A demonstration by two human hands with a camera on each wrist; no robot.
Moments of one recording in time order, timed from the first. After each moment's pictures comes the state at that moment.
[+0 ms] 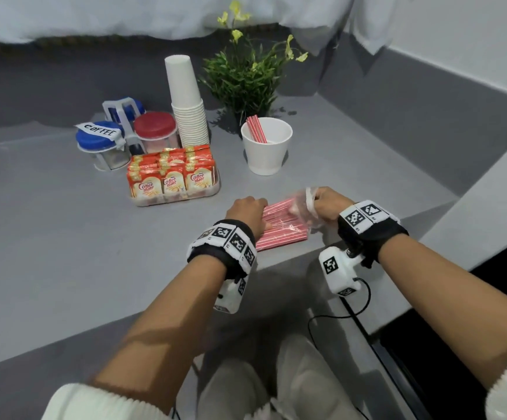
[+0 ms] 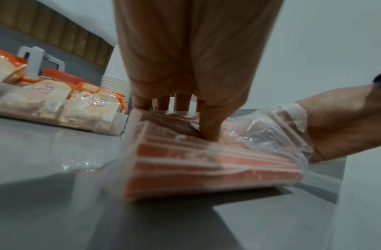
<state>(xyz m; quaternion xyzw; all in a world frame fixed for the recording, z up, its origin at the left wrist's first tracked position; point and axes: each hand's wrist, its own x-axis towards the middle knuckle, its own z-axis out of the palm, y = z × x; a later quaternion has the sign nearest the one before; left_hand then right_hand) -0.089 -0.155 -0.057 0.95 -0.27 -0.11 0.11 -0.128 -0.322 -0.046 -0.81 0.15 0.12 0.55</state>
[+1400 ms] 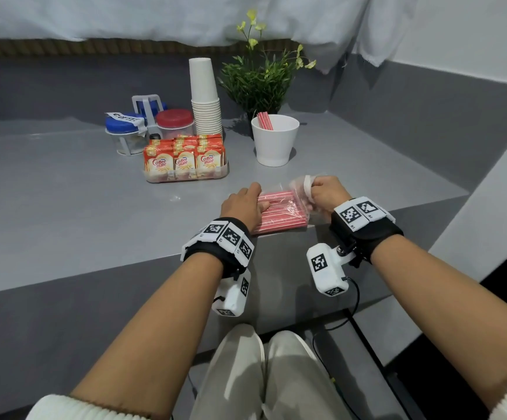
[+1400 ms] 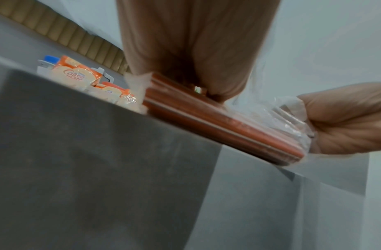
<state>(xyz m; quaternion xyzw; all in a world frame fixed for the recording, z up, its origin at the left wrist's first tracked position) -0.132 -0.141 -0.094 0.96 -0.20 0.02 0.20 -0.148 -0.308 -0.085 -0.78 0.14 -0.09 0.61</state>
